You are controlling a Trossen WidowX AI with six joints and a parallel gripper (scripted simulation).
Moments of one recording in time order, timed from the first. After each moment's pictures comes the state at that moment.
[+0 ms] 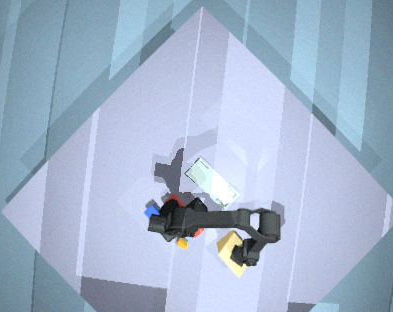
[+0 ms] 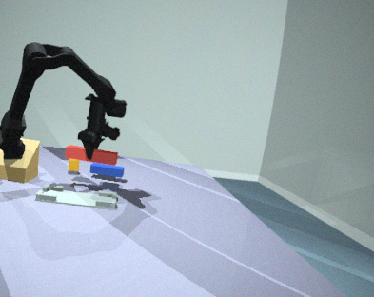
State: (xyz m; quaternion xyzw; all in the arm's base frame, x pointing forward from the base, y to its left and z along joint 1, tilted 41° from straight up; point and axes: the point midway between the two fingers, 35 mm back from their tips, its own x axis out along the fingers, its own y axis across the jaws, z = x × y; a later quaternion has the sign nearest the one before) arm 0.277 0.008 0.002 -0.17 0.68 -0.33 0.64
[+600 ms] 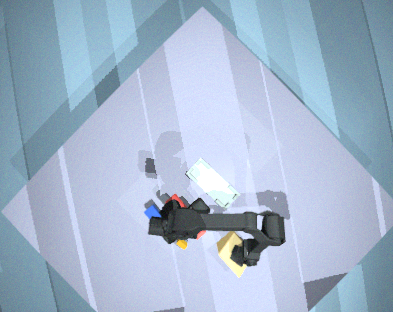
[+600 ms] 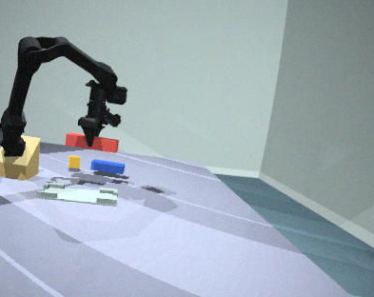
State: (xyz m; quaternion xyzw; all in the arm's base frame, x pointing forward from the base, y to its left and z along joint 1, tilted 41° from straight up) arm 0.279 0.025 0.034 -0.16 0.68 -0.32 0.64
